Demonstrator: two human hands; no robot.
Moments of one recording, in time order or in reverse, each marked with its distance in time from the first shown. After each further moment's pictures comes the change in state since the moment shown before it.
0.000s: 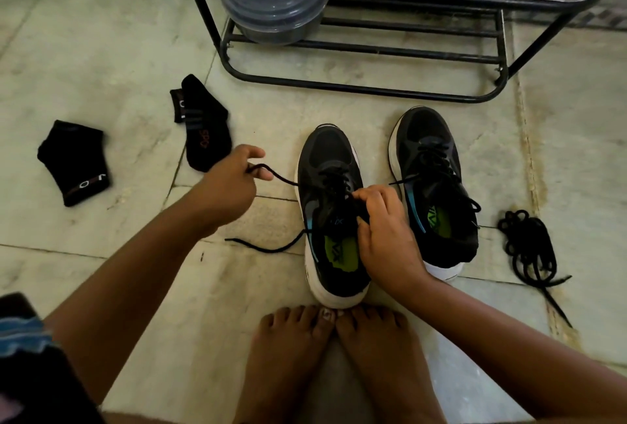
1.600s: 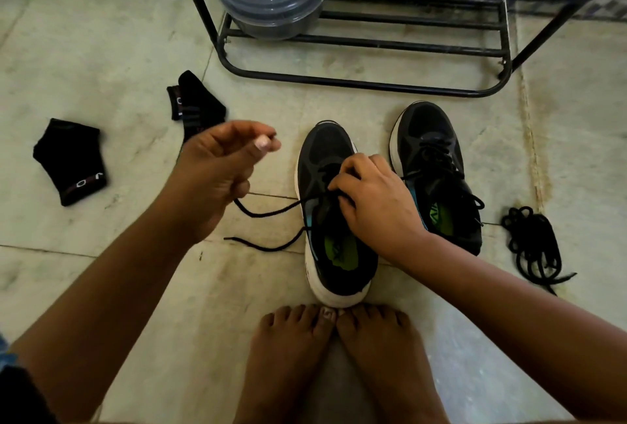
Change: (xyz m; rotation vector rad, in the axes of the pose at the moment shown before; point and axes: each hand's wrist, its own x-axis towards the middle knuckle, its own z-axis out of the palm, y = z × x) left_hand -0.029 0.027 -0.014 -0.525 -0.040 0.275; right_hand 0.042 -0.014 -0.013 -0.339 -0.022 -0.328
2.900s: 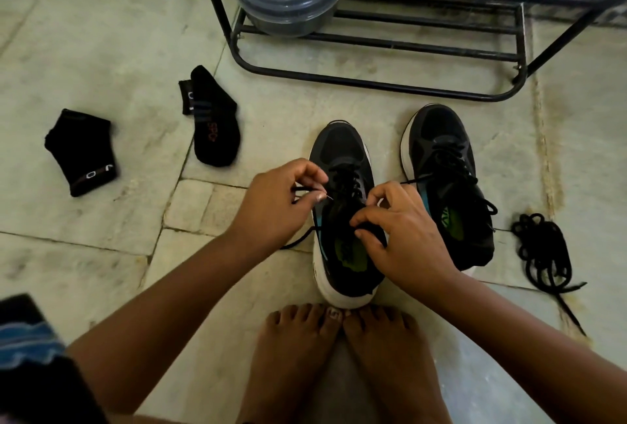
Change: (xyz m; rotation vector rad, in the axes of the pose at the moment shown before) left_hand -0.006 -0.037 0.040 0.695 -0.006 0.141; right_hand -0.039 -0.005 -0.011 0.160 -0.122 0.168
